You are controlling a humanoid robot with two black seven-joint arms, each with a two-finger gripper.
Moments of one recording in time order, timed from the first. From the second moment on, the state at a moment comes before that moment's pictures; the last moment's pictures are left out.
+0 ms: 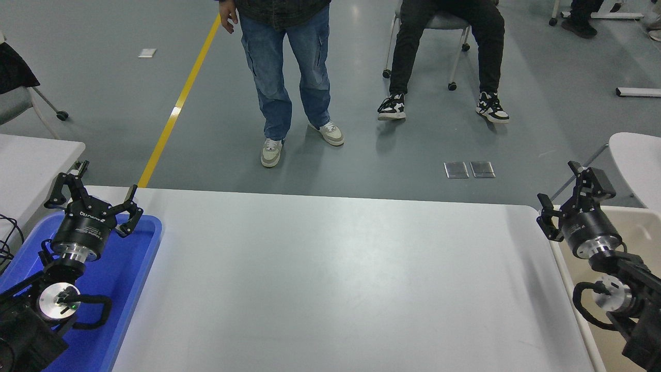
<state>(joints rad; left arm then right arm) -0.55 0.46 -0.62 -0.39 -0.23 -0.70 -0.58 0.60 -0.41 0.62 0.45 -0.12 0.22 0.58</state>
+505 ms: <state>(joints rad) -0.55 0.46 -0.62 -0.39 -0.23 -0.70 -0.58 0.58 -0.41 0.66 0.45 -0.11 0.23 0.76</state>
